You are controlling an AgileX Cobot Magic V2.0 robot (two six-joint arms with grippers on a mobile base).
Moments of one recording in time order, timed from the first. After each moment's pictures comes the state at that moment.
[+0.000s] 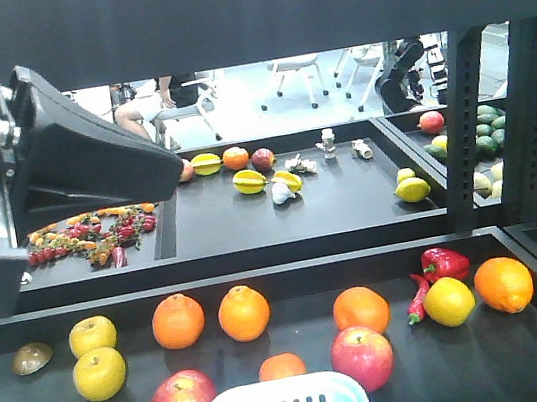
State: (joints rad) left arm -0.52 1.34 -1.96 -0.50 1.28 0.64; right arm -0.37 1.50 -1.13 -0.07 1.23 -0.02
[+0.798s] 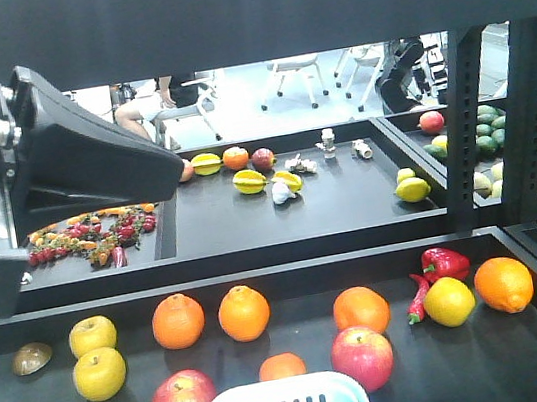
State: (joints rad) left arm -0.52 1.34 -1.96 -0.50 1.28 0.64; right arm -0.38 1.80 -1.13 0.02 1.08 -0.05
